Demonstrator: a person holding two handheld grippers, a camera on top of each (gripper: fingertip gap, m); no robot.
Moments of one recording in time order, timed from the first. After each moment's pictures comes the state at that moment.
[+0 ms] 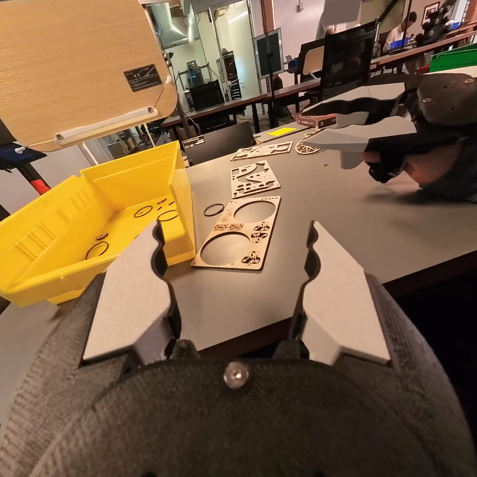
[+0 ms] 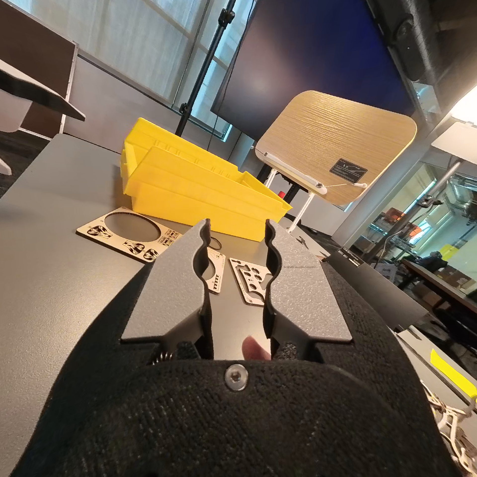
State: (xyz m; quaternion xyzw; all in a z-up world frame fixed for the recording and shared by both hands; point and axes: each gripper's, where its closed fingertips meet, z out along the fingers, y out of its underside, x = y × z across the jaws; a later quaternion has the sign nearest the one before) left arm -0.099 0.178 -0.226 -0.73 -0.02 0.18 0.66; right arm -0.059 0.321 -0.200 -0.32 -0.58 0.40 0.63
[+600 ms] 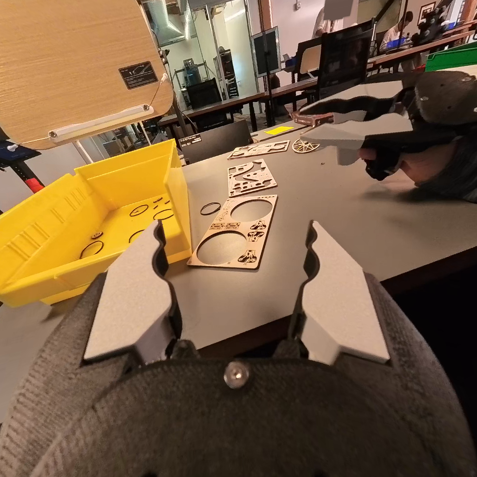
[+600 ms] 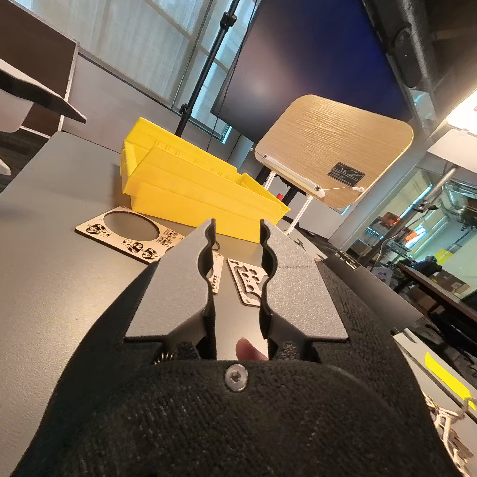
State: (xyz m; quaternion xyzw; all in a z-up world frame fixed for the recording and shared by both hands) left arm -0.097 0.179 -0.228 -0.73 -0.01 0.17 0.66; right arm -0.057 0.321 -0.199 -0.31 -0.58 0.40 0.64
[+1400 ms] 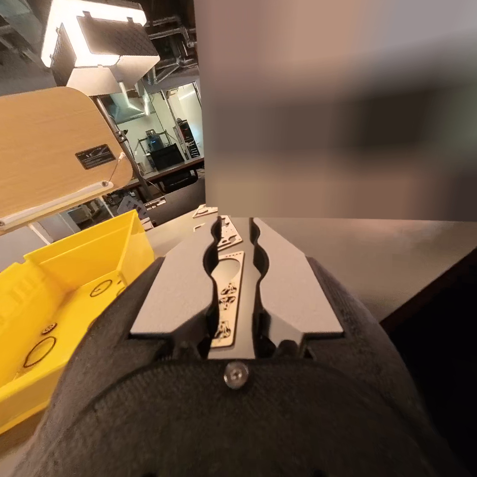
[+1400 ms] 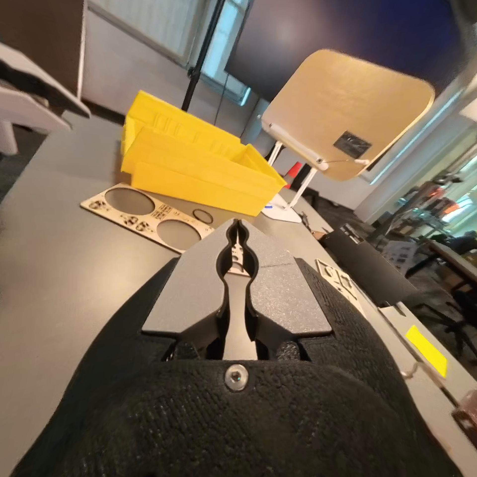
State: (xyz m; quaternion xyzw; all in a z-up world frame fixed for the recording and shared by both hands) left arm -0.056 0.221 -0.189 -0.67 0.09 0.13 0.72; right arm -0.028 0.354 -0.183 -0.35 -0.63 0.38 0.58
